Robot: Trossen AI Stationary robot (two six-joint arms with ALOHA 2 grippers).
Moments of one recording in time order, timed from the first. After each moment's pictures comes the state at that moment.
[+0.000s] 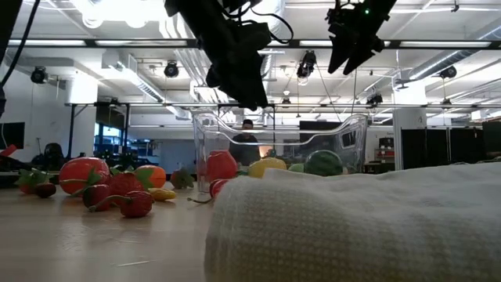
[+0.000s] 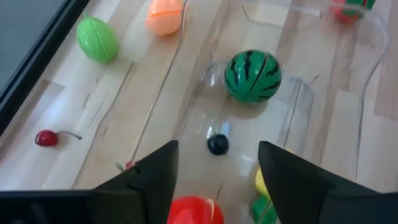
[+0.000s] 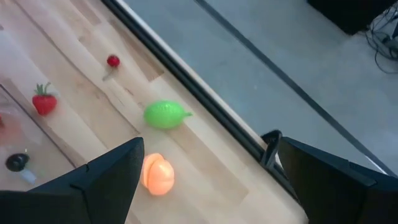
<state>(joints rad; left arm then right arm) 0.05 1.73 1.39 -0.54 -0.27 -0.20 -0.45 1.26 1.30 -0.88 0.37 0.08</state>
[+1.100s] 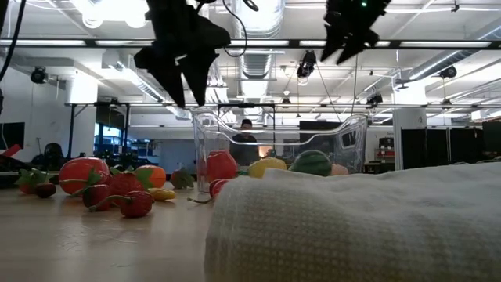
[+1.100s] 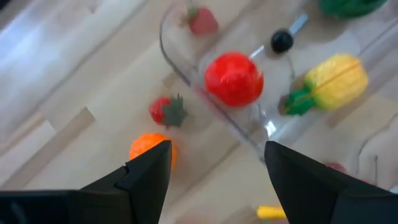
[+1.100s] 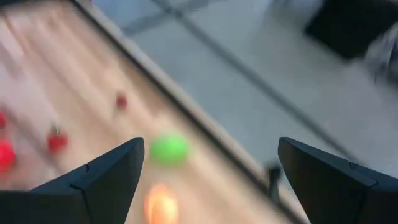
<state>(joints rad) -0.07 1.65 1.41 -1.08 -0.37 -0.88 -0.46 1.24 1.30 -0.77 0.36 0.06</state>
